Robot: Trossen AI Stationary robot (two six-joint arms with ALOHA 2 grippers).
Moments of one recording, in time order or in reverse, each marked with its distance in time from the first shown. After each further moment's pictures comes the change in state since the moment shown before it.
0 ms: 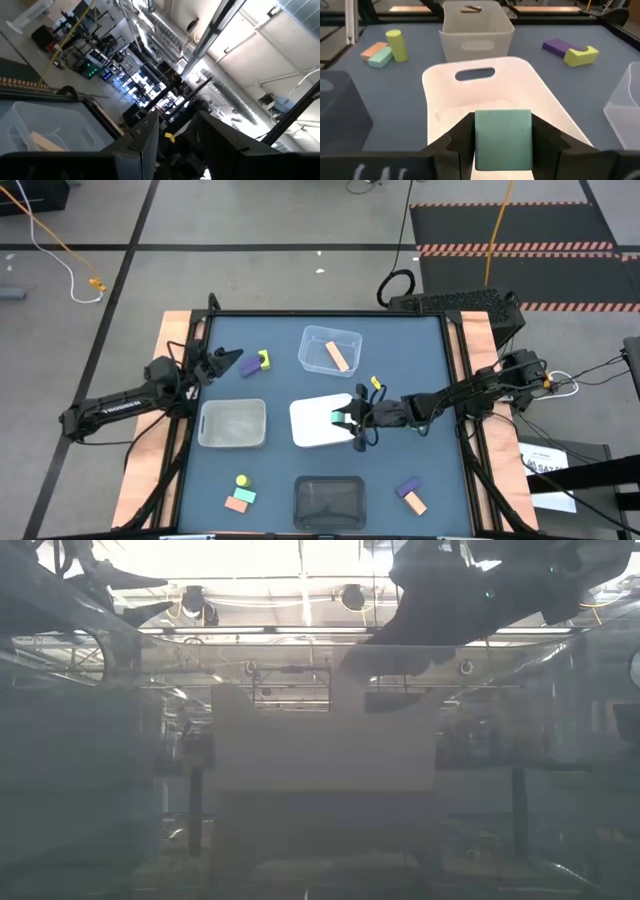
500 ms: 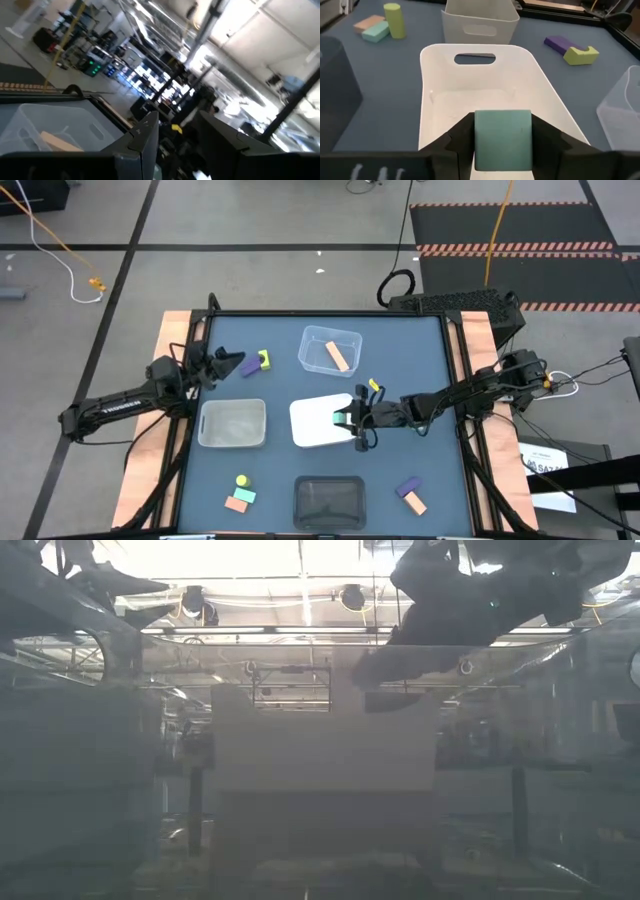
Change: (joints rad) left arm 0.000 0.009 0.000 -0.024 0.064 0.102; right arm 0.000 0.000 0.000 -0.049 -0.003 -0.113
